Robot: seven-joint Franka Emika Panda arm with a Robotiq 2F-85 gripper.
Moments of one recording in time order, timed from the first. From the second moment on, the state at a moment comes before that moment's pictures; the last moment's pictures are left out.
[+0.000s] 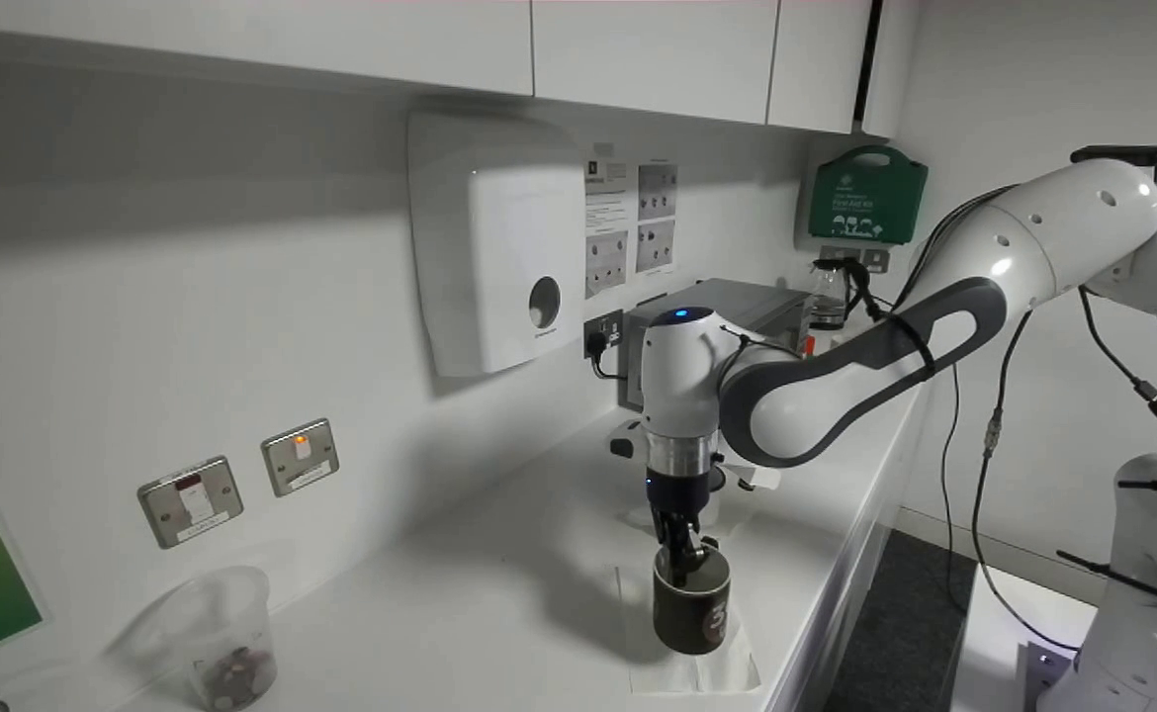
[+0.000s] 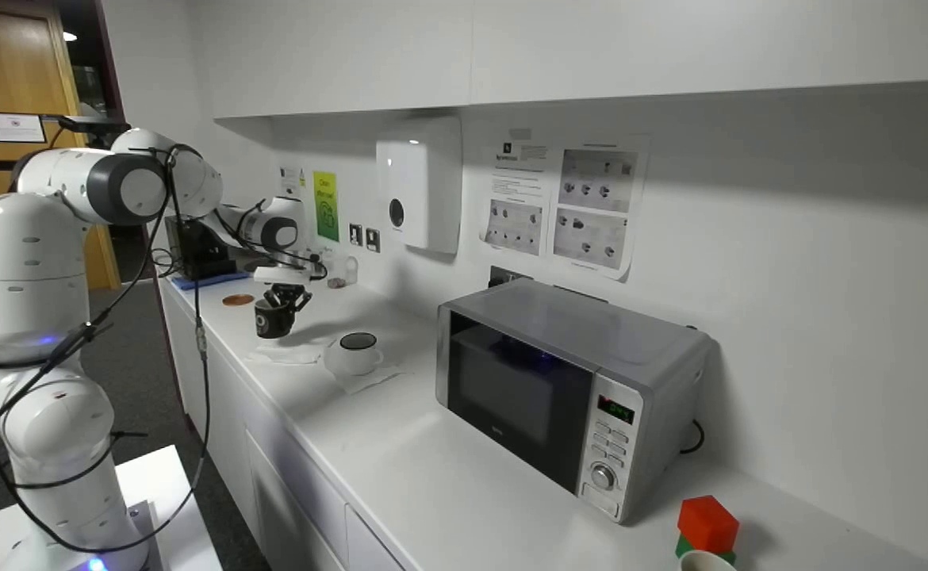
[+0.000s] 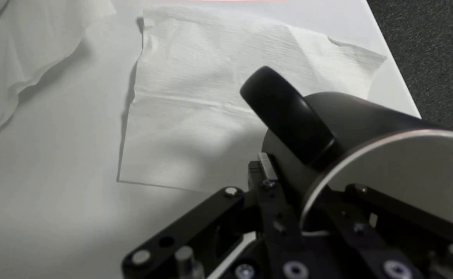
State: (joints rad) arm 0.27 0.14 0.30 -2.01 0.04 2.13 -0.41
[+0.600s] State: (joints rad) arm 0.31 0.17 0.31 -1.88 0.01 2.13 -0.16
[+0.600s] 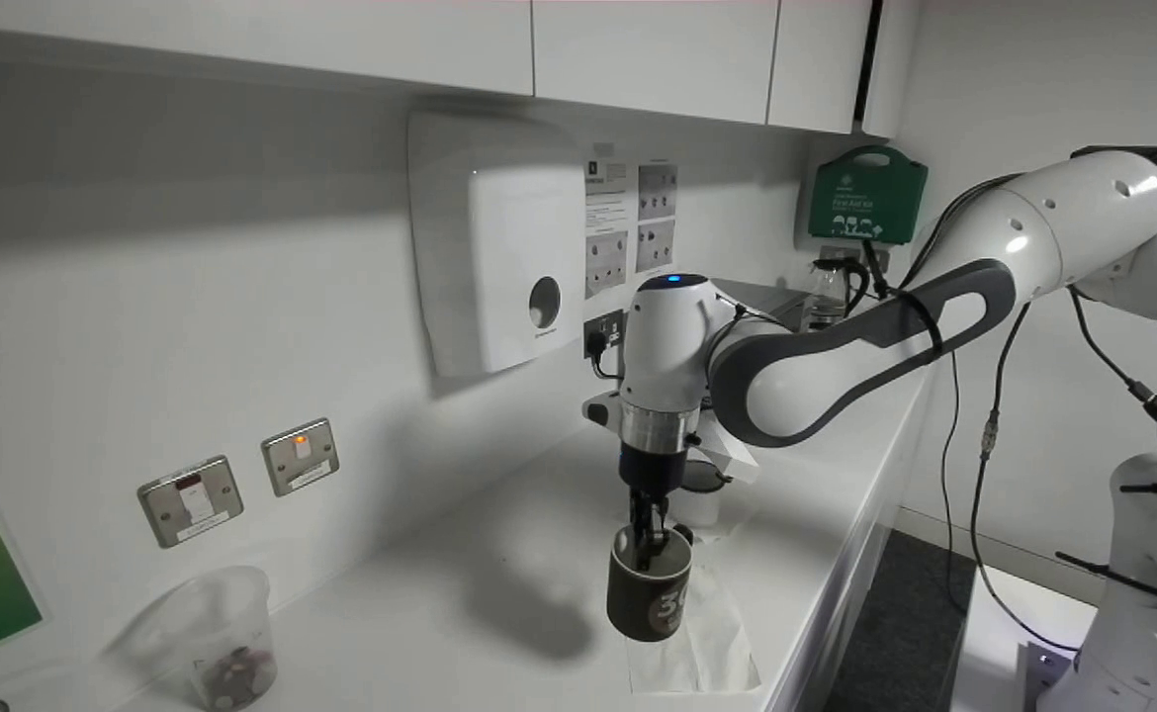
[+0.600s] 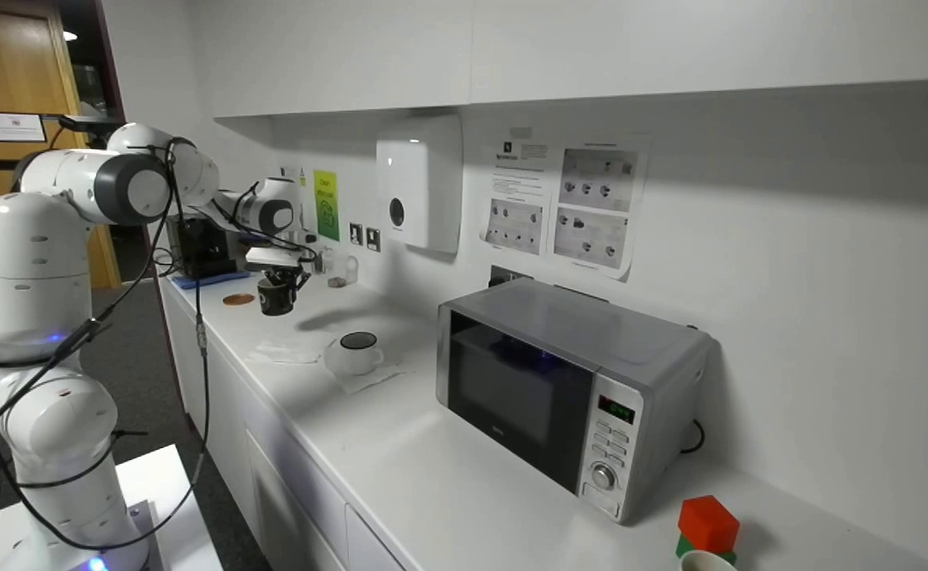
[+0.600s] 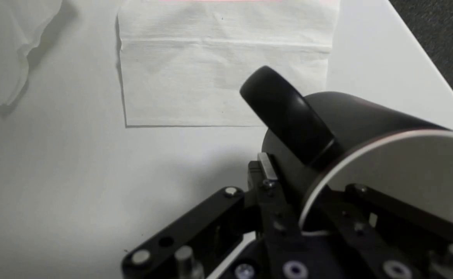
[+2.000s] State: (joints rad) arm 0.47 0.52 0.28 -1.40 -0.20 1.96 0.14
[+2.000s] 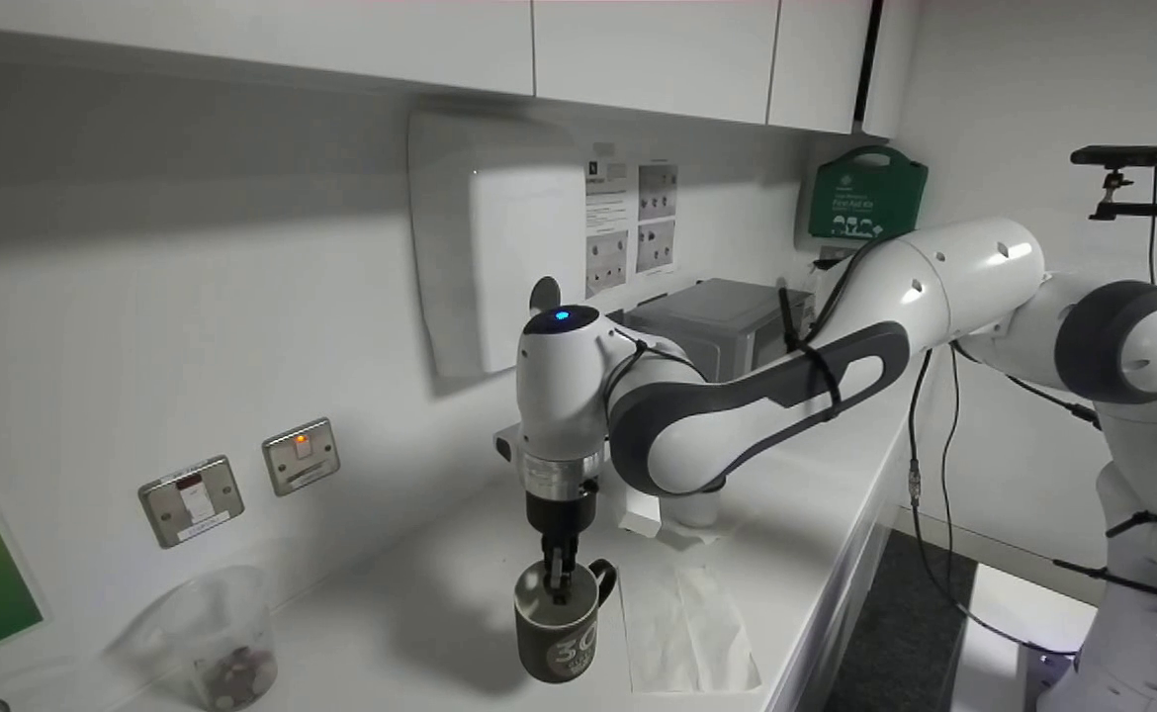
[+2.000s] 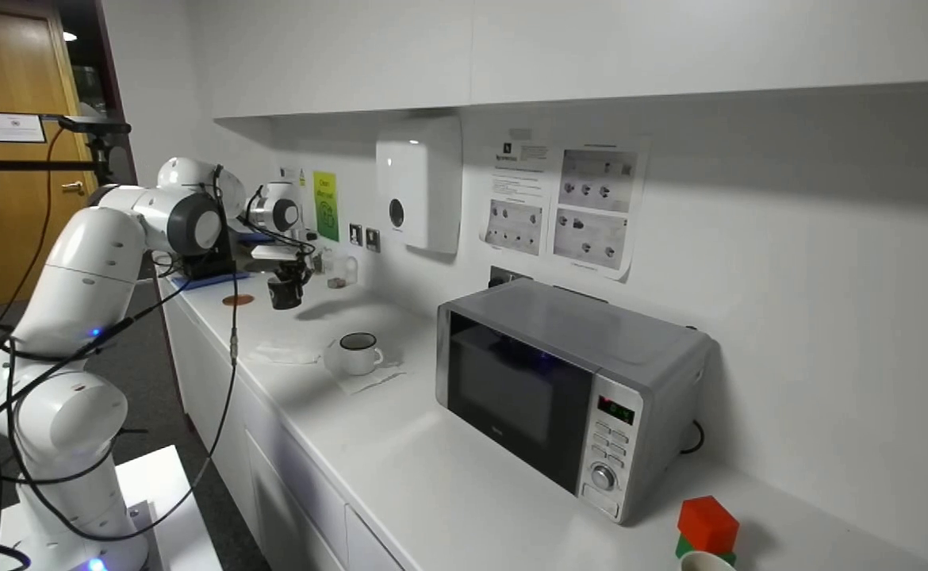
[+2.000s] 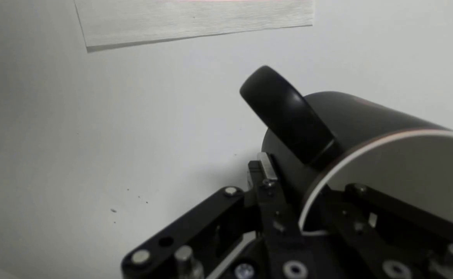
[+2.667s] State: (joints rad) arm 0.47 0.63 0.27 -1.32 -0.14 1.95 0.04
